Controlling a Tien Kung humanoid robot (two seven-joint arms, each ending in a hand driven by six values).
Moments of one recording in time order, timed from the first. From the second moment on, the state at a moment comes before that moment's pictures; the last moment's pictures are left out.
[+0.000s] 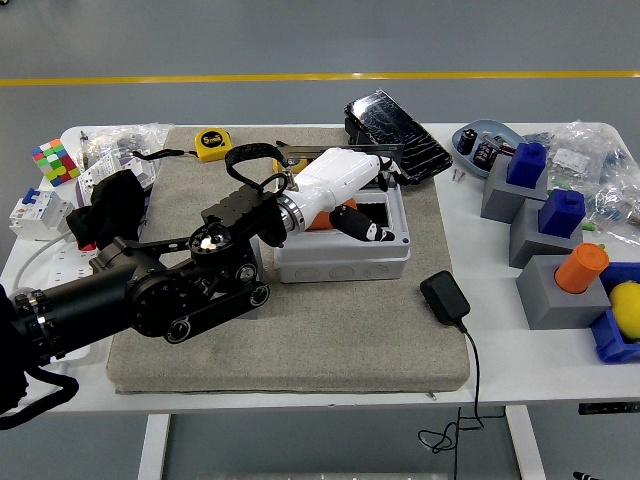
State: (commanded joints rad) left arm -0.94 0.10 -0.34 -1.08 1.65 0.32 0.10; right arm 0.14 -0.27 0.78 0.29 -0.76 0.02 -0.15
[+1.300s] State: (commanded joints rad) left arm -0.76 0.30 -0.55 -1.49 1.67 0.03 0.44; right arm 0.11 -0.26 0.81 0.30 -0.77 0.02 -0.15
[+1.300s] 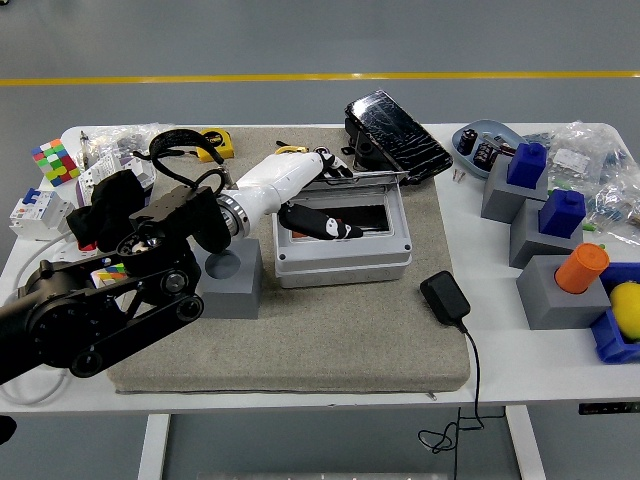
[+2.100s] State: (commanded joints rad) left arm -0.51 0.31 -0.88 -1.52 1.39 0.33 0.07; right arm 0.11 -0.26 0.81 0.29 -0.77 0.02 -0.15
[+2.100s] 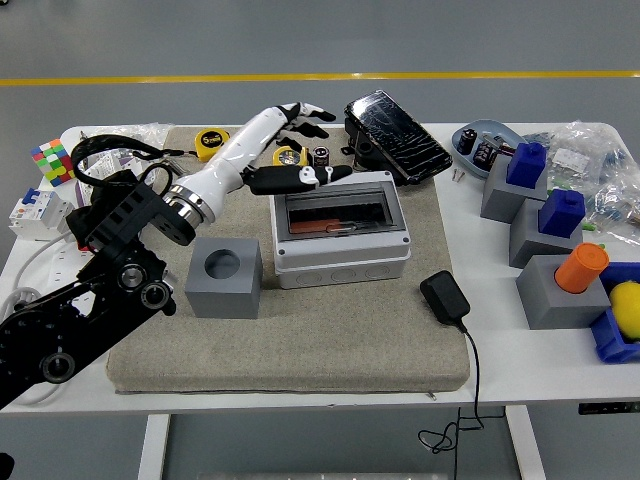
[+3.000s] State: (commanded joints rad) left arm -0.16 0.35 -1.27 -1.52 0.88 0.35 -0.15; right arm 0.12 -0.25 0.85 0.29 -0.78 0.02 -0.15
